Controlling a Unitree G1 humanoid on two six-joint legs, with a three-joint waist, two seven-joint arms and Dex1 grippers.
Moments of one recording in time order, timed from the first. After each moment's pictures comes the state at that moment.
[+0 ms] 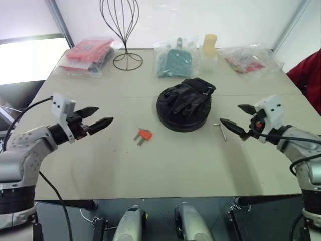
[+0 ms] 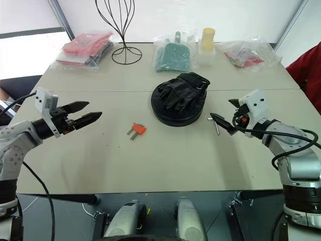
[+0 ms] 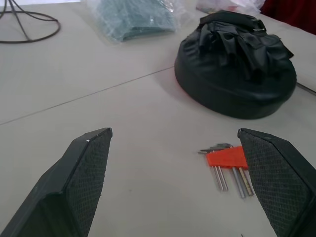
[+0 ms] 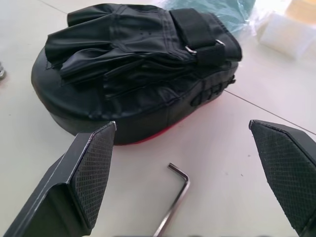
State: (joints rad) left arm -0.29 0.74 0.30 -0.12 -0.62 0.64 -0.84; right arm -0.25 -0.74 -0.25 -0.20 0.40 0.53 0.70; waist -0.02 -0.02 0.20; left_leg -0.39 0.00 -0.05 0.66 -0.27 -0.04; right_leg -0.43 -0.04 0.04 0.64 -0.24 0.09
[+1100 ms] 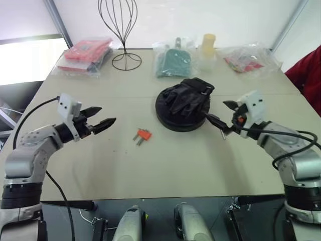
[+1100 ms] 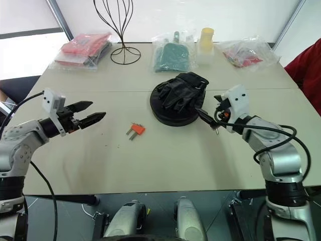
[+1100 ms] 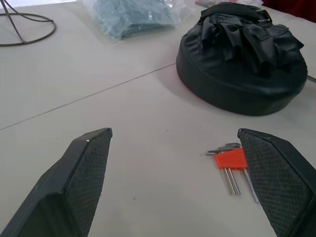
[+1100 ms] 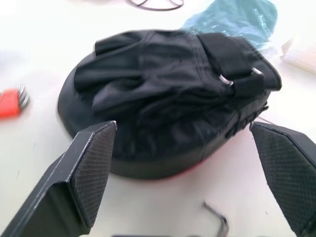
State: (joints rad) left arm -0.33 0.71 0.25 -0.05 -0.55 0.54 -0.83; right arm -0.39 -0.57 -0.16 -0.30 0.42 0.74 0.49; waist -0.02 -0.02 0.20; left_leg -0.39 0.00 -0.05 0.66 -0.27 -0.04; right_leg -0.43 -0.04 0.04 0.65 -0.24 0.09
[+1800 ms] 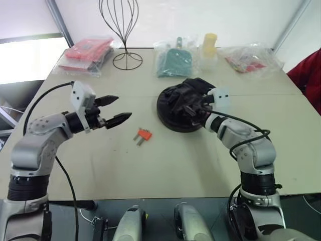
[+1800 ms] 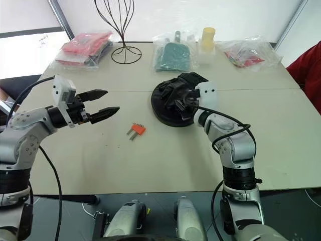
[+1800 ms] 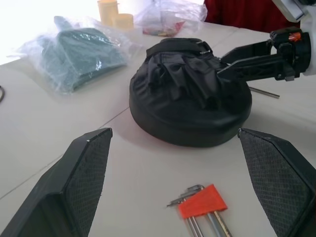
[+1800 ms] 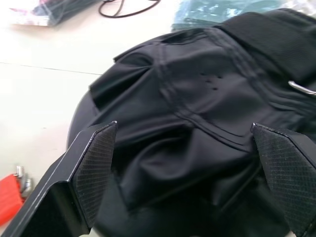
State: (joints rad) left arm -0.43 0.70 0.17 -0.18 -0.56 0.54 -0.87; right arm -0.53 -0.27 -0.10 -0.25 0.37 0.92 0.17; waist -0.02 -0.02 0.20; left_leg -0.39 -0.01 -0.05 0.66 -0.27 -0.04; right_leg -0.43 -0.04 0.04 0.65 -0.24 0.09
